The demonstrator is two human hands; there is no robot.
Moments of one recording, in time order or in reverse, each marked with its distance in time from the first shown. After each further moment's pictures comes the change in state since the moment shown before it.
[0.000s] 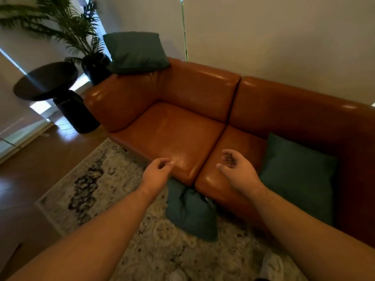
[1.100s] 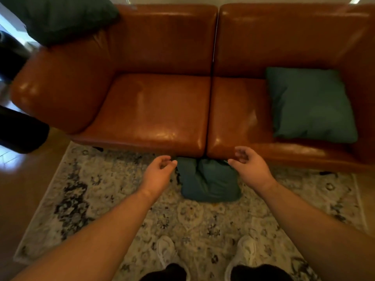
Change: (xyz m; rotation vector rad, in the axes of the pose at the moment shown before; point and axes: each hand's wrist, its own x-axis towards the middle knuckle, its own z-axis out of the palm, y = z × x) left_hand 0.172 -0.166 -0.104 0.223 -0.408 0.007; right_hand 0.014 0.094 0.241 0.141 0.372 0.389
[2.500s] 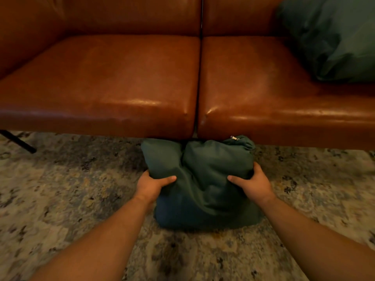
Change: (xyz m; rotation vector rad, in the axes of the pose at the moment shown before) left_hand 0.334 -0.371 0.223 -0.328 0.028 0.080; right_hand 0.273 0.431 0.164 0.115 0.177 -0.129
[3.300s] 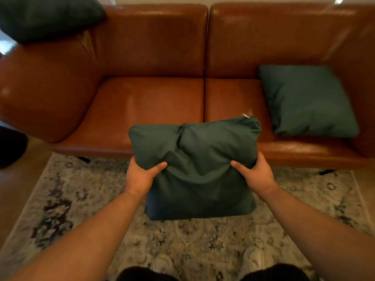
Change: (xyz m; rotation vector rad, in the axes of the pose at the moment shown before) left_hand -0.205 0.359 -0.130 0.144 0.149 0.158; right_hand -0.155 -0.376 -0.125 -0.045 0.044 -0.046
